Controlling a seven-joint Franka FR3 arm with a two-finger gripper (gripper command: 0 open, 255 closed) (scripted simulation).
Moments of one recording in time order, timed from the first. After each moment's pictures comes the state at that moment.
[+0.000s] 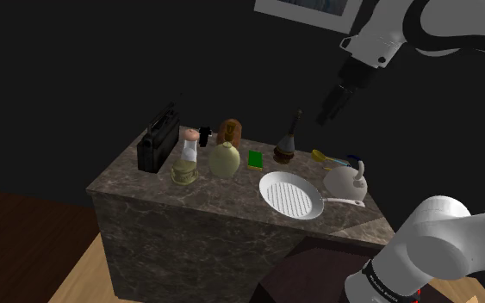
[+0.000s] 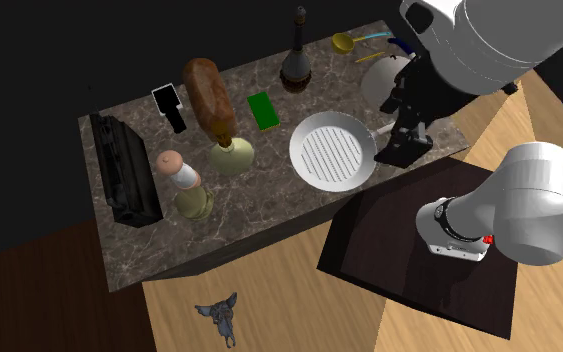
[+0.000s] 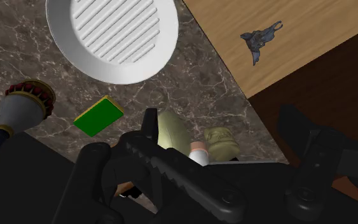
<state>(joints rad) 0.00 -0.78 0.07 -2.30 0.10 1.68 -0.09</state>
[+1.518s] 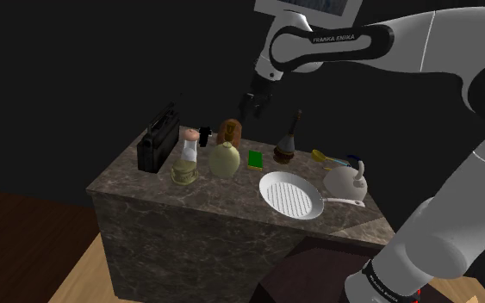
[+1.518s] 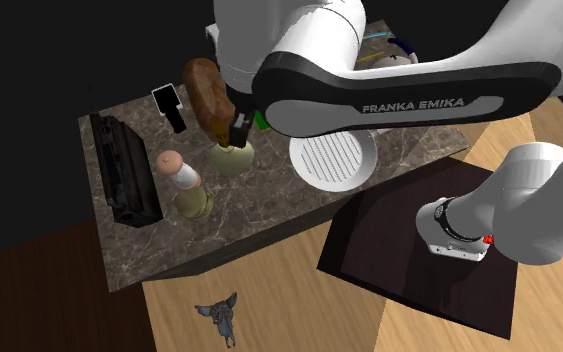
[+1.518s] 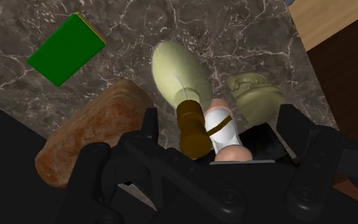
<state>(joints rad) -0.02 0.01 0.11 -1.88 0.06 2.02 -0.06</state>
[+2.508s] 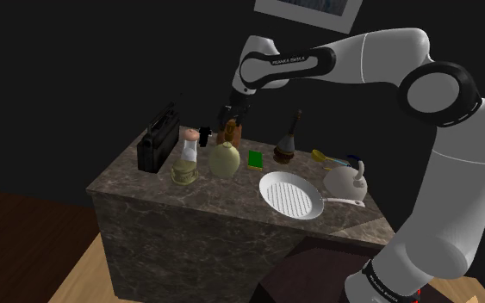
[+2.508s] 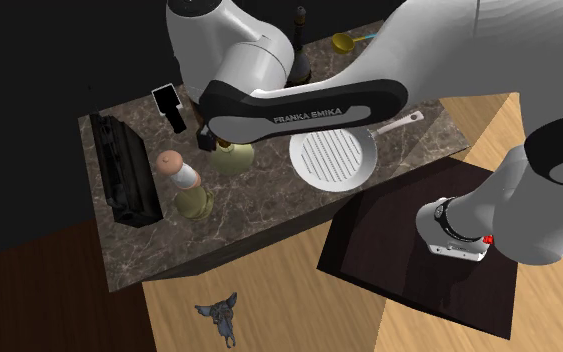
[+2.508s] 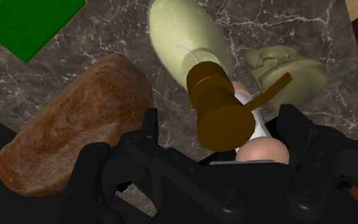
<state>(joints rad) -0.01 0.32 0.10 -1.66 0.03 2.10 -0.05</state>
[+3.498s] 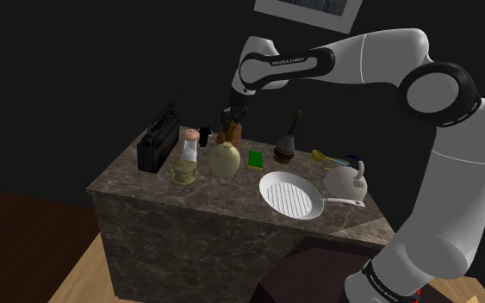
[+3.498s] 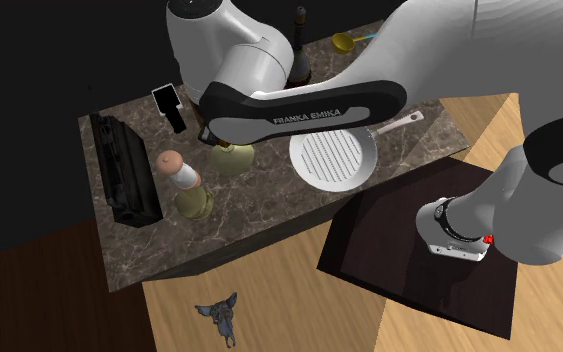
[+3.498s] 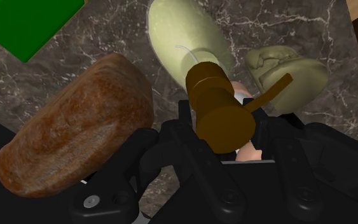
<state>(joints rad) -0.01 0.32 0.10 -1.67 0.03 2.11 -0.05</state>
